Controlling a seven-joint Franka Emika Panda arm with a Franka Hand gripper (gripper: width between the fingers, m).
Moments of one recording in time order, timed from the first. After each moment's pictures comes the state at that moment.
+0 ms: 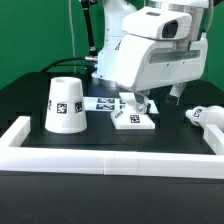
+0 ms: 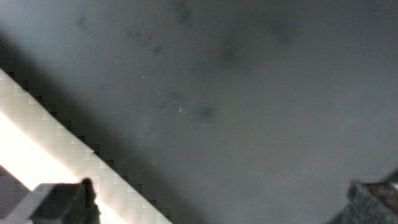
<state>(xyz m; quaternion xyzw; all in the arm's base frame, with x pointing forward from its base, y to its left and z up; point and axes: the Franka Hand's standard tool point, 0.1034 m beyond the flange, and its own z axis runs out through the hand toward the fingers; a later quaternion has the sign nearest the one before) 0.589 0.033 0.081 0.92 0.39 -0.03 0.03</state>
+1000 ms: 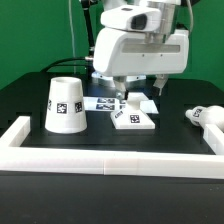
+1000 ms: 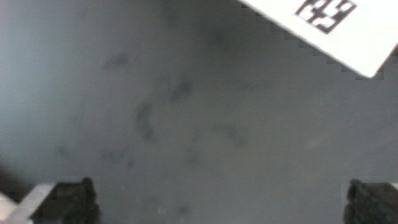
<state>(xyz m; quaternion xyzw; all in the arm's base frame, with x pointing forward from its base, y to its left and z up) 0.516 0.007 0.083 0.95 0.30 -0.01 0.04</state>
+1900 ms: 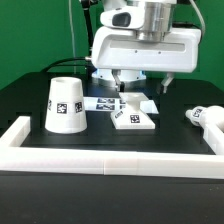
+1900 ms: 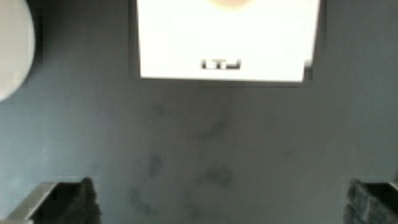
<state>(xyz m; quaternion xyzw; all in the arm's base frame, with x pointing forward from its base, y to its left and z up) 0.465 0.011 0.083 1.00 0.09 -0.01 0.01</state>
